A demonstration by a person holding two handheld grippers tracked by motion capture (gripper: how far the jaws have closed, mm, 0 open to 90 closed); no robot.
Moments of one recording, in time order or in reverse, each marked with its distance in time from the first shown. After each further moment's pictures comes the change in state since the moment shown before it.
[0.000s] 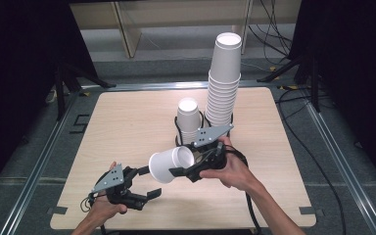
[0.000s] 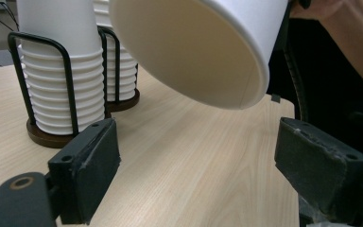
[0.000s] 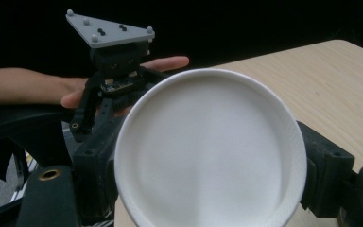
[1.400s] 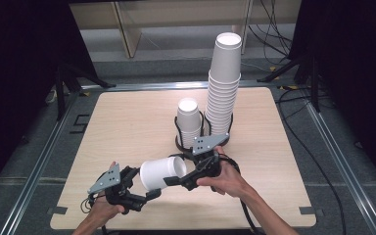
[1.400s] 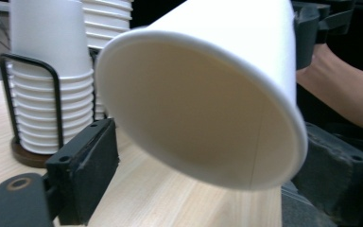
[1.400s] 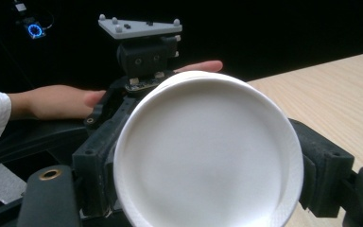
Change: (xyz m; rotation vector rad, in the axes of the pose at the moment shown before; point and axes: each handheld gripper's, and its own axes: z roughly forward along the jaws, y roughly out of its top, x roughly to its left) left arm -0.004 0.005 -0.003 -0.055 -0.024 -0.016; right arm 0.002 -0.023 0.021 -0.103 0.136 0.025
